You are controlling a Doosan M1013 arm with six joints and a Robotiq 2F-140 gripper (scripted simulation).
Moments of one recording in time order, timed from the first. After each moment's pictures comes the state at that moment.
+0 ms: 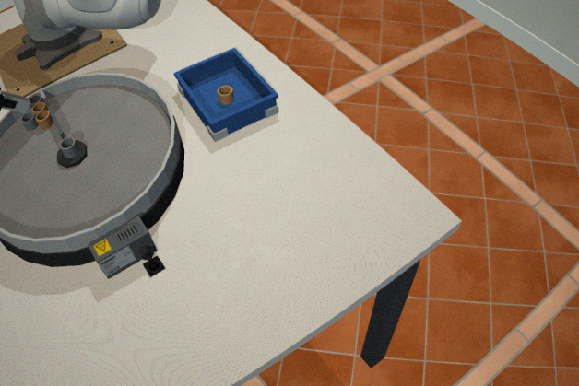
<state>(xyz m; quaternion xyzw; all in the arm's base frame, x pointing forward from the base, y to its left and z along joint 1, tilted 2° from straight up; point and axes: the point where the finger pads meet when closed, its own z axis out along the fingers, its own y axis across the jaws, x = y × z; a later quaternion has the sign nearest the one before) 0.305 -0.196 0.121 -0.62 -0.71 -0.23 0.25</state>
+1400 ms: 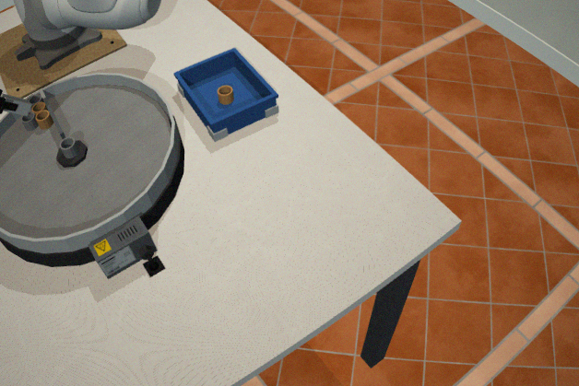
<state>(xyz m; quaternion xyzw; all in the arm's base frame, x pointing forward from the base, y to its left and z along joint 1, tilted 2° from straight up) 0.305 -0.196 0.114 -0.62 -0.71 -0.23 0.25</state>
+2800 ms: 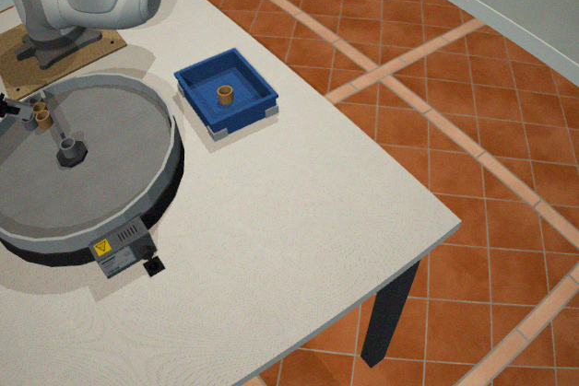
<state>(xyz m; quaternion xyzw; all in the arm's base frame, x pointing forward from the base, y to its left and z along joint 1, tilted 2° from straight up) 0.305 -0.196 0.103 -0.62 -0.71 -0.23 0.25</state>
